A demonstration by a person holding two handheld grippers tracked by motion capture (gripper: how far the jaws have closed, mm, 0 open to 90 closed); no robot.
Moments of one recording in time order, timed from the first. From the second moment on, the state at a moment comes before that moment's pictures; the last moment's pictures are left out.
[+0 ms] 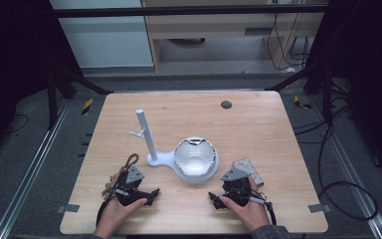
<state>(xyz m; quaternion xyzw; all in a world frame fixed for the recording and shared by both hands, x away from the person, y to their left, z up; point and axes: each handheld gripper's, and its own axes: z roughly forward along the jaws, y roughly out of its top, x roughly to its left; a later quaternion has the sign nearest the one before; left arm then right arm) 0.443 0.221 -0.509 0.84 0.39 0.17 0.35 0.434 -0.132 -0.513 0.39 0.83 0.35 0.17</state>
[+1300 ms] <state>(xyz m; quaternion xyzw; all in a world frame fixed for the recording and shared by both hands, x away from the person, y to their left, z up) 0.510 0.288 -0.437 0.87 0.44 0.13 0.20 0.430 -0.144 -0.513 0.37 0.84 0.36 0.16</state>
